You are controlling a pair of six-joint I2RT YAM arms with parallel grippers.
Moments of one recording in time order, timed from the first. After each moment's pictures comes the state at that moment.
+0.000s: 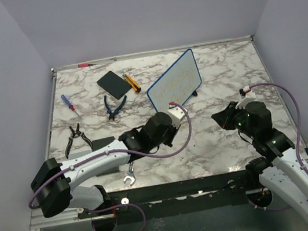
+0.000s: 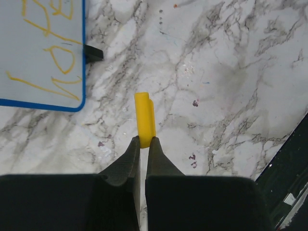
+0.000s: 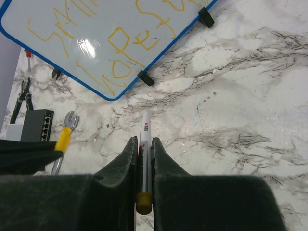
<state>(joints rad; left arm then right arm) -1.12 1.36 0.89 -0.16 -0.18 -0.13 0.34 0.53 0.51 -0.35 -0.06 0.54</state>
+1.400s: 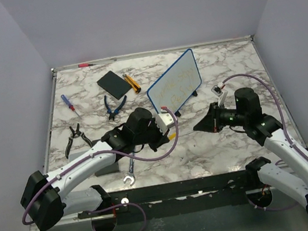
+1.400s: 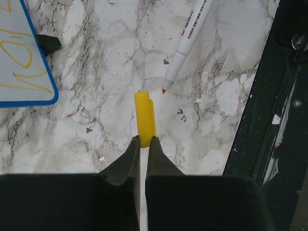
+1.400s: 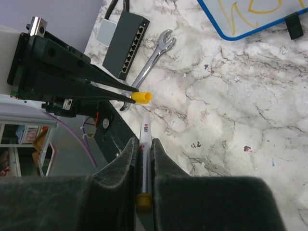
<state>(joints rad) -0.90 1.20 0.84 -0.28 0.32 0.14 0.34 0.82 0.62 -0.30 -0.72 0.49</state>
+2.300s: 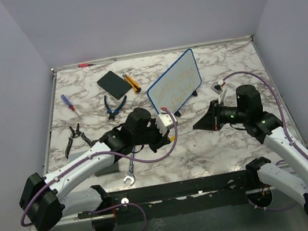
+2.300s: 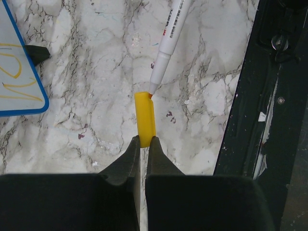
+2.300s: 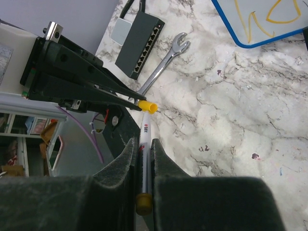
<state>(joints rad) -0.90 1.18 0.83 -0.28 0.38 0.15 0.31 0.84 0.65 -0.28 -0.80 0.47</state>
